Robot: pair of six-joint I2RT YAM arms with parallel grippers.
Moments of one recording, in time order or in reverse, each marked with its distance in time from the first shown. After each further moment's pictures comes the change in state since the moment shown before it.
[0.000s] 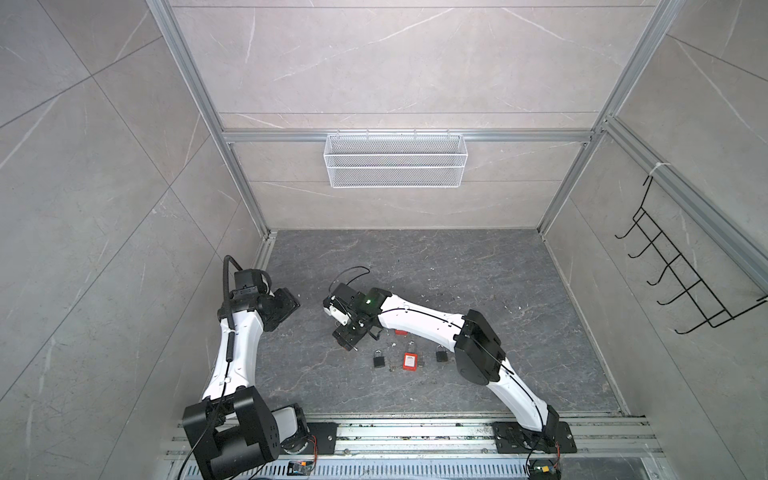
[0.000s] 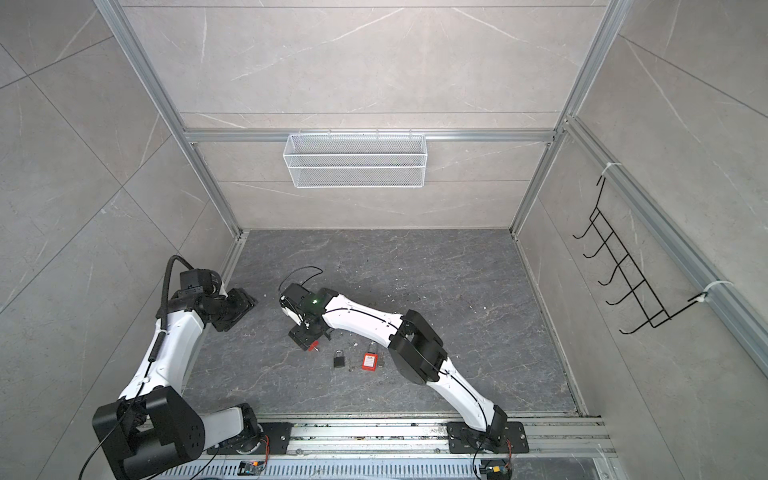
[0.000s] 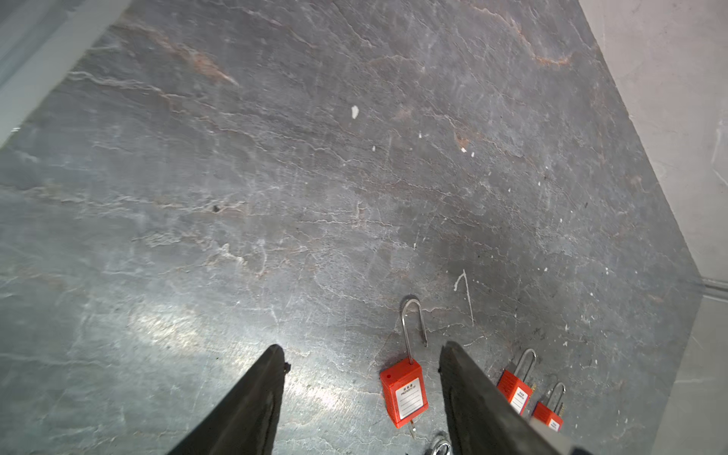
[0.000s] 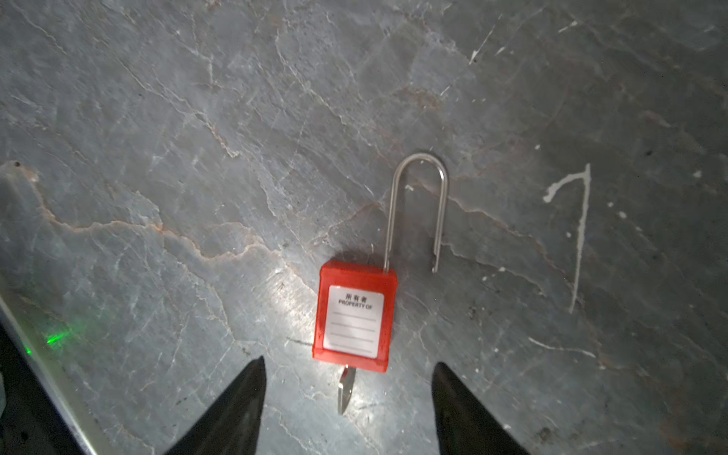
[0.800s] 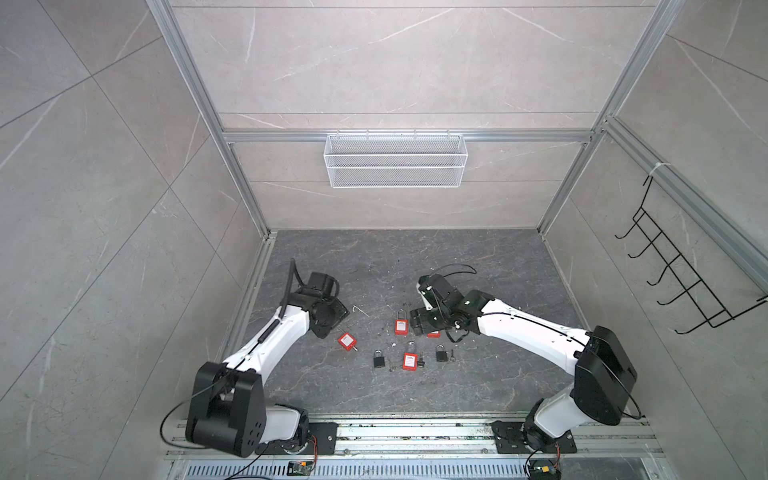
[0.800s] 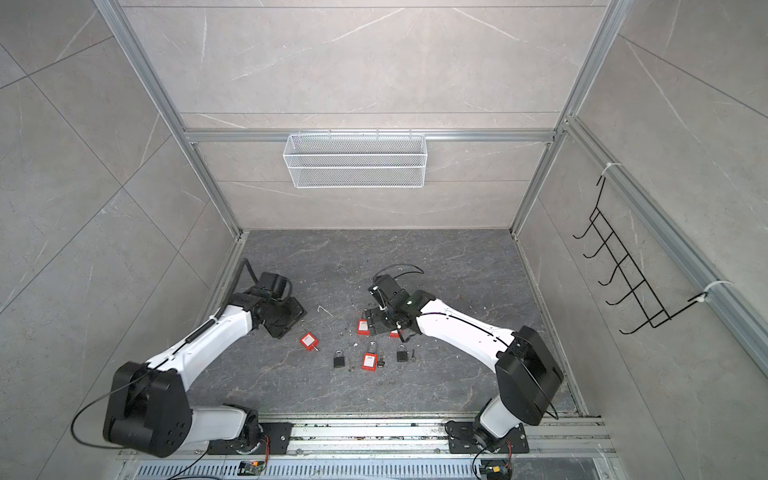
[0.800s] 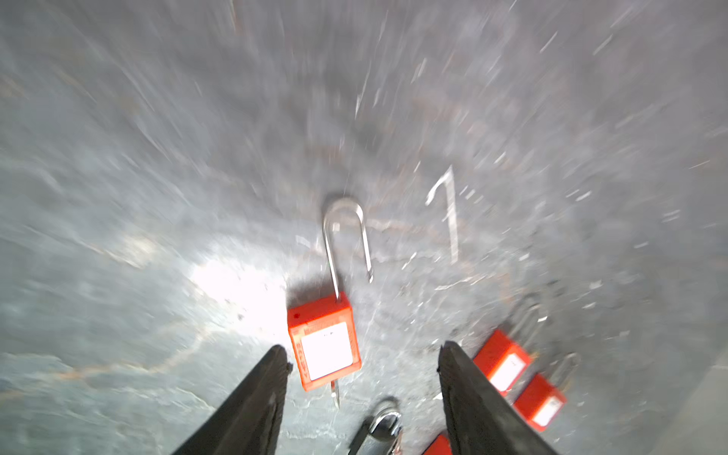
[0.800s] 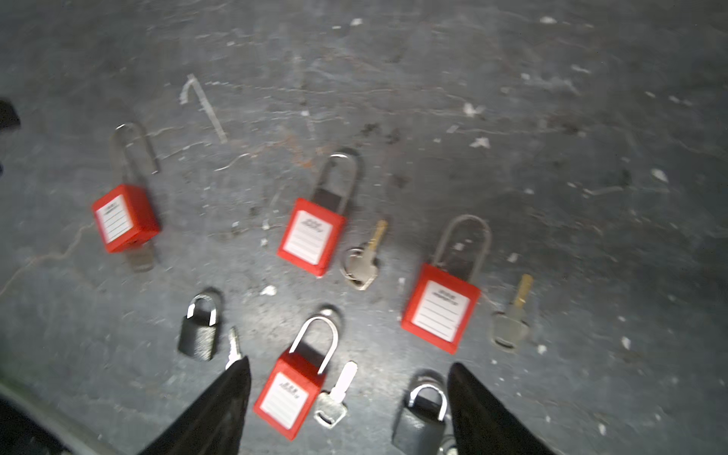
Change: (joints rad) left arm -0.473 0.053 -0.056 0.062 -0.224 -0.497; right arm -0.229 -0.805 -0.974 0.313 0.106 0.290
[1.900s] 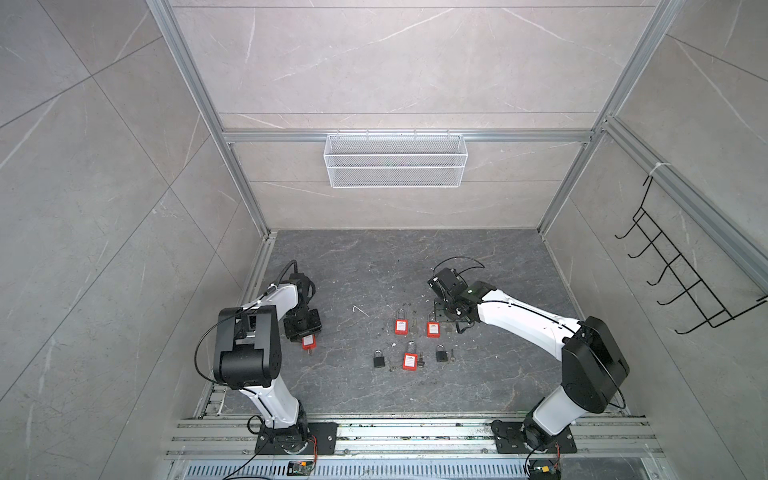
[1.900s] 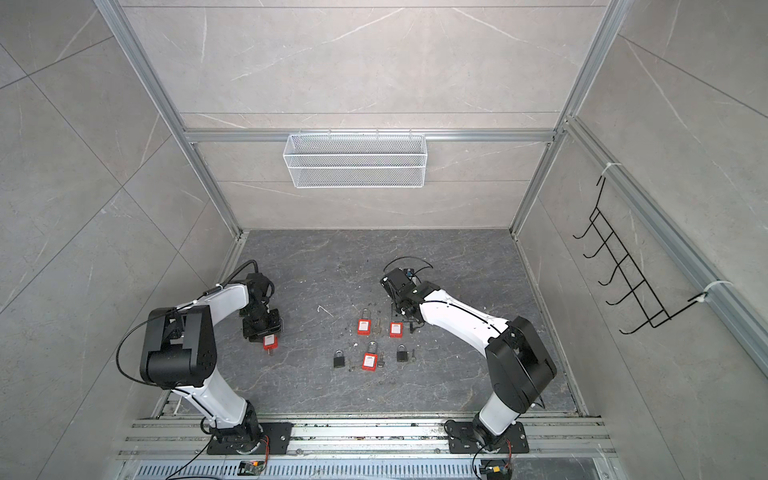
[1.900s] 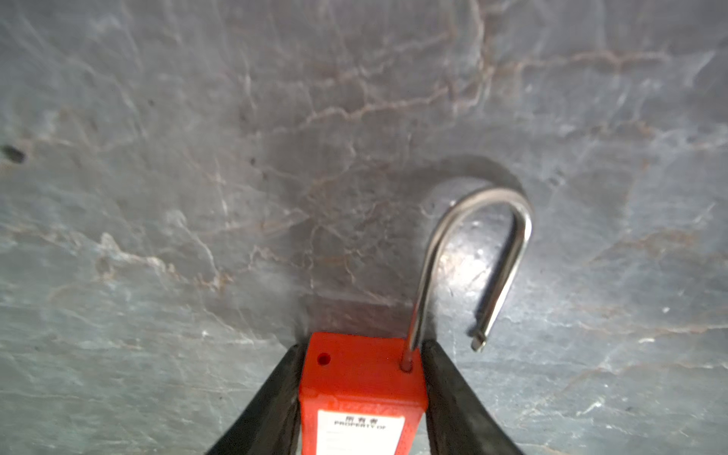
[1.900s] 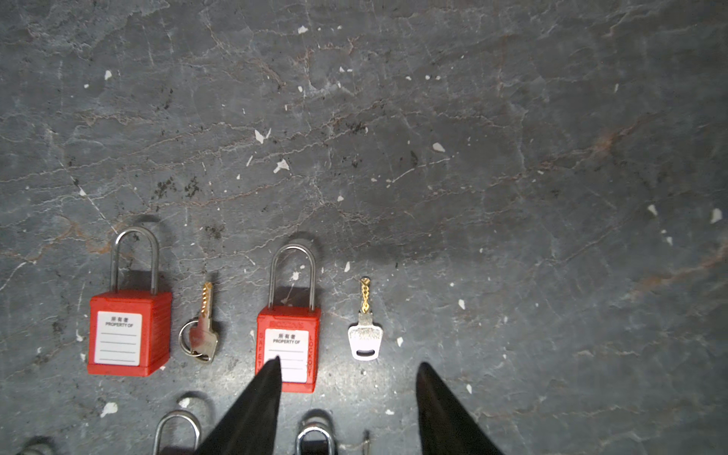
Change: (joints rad) left arm 0.212 0.421 0.104 -0.186 -0.049 0.589; right arm -0.163 0.023 -0.043 -0.103 0.268 0.171
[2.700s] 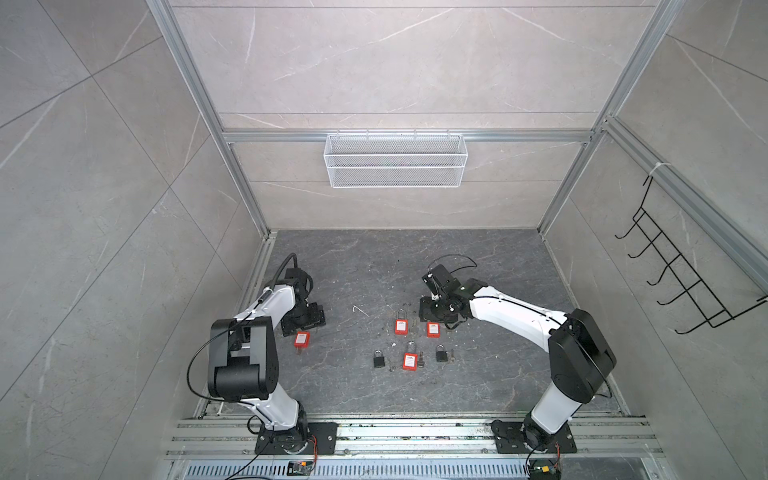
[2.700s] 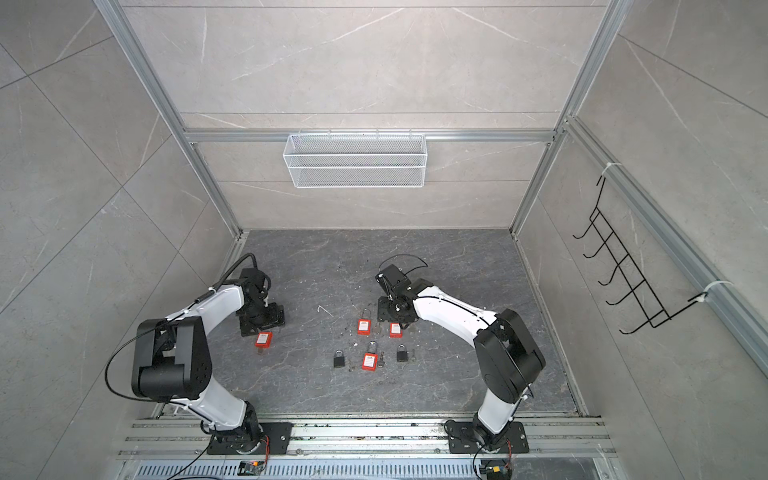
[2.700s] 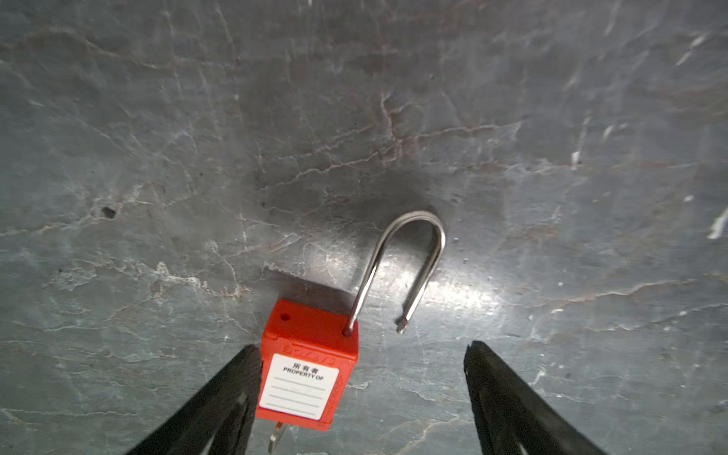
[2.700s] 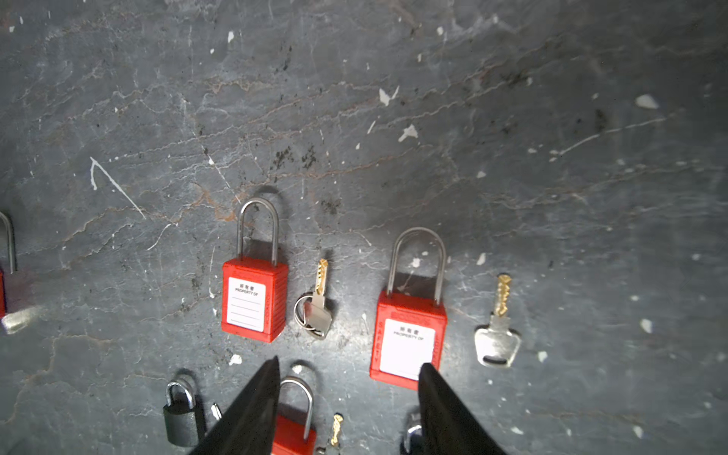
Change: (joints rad) left arm 0.009 -0.051 0.019 0.037 -0.017 0.103; right arm 0.000 0.072 0.047 0.081 -0.262 0.053
